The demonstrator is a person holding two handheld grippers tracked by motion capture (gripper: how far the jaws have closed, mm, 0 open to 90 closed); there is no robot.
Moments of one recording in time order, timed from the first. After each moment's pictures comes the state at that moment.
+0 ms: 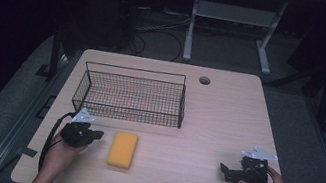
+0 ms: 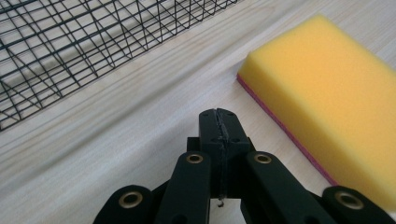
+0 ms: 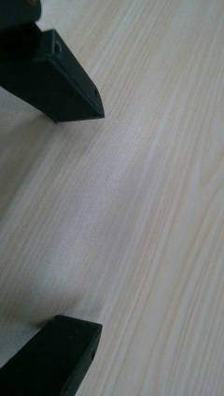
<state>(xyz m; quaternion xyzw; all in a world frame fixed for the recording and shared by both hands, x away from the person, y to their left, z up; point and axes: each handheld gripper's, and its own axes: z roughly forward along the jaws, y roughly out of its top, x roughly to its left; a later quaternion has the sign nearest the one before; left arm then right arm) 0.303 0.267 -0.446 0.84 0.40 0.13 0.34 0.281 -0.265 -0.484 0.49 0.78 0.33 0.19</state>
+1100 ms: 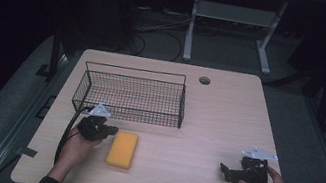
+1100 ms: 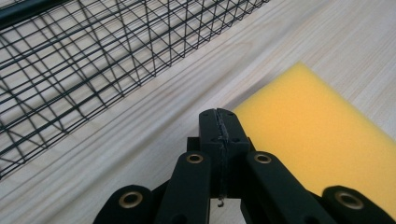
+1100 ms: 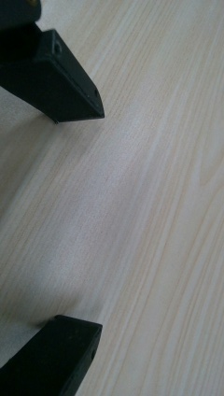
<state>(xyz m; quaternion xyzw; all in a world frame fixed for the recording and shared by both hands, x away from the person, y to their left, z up) 0.328 0.231 -0.445 0.85 0.38 0.11 0.35 0.281 -0.265 -0.484 0.49 0.78 0.33 0.19</state>
